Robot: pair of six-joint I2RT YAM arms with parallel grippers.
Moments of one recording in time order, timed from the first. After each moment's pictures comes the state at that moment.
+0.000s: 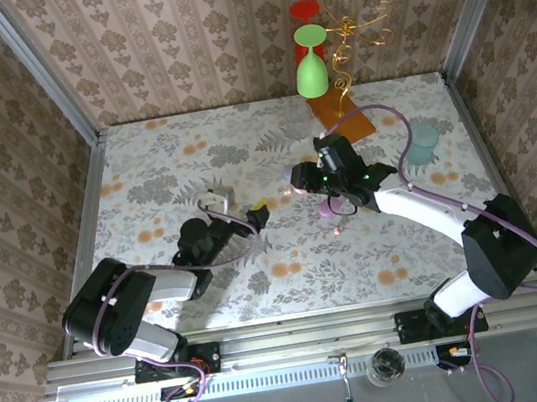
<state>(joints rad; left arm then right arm) -0.63 1.49 0.34 1.14 0.13 -0.17 0.53 1.47 1.01 -0.17 -0.07 0.77</state>
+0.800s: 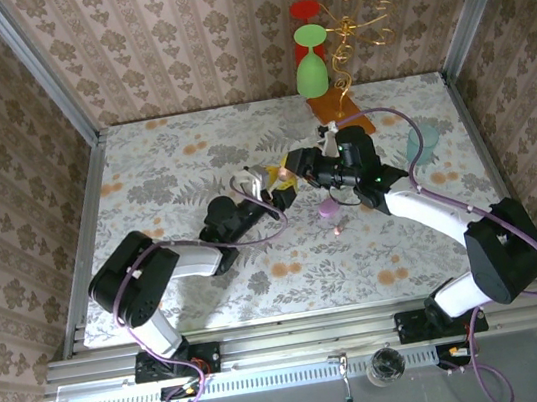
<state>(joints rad) -0.75 1.69 0.61 1.19 0.25 -0.19 0.45 1.45 0.92 0.20 -0.44 1.04</state>
